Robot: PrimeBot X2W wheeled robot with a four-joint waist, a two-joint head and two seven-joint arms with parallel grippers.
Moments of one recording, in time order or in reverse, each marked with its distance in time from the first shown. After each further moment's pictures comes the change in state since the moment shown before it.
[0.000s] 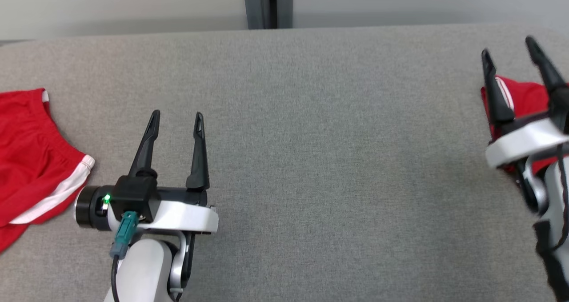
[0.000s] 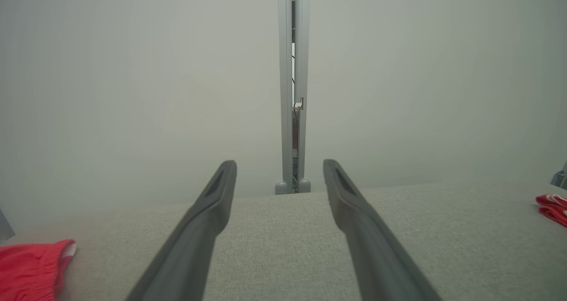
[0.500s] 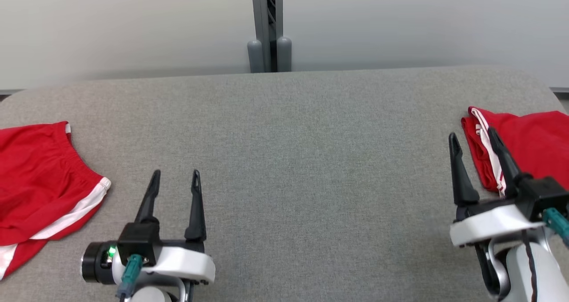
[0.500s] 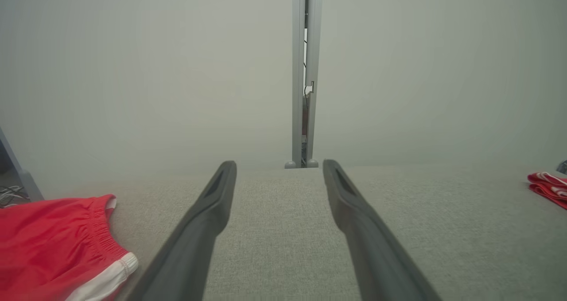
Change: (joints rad) left arm 0.165 0.000 0.019 0.036 -0.014 0.009 0.000; right arm 0.343 0.211 -0.110 -0.199 0.001 0.000 0.000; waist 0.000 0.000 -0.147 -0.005
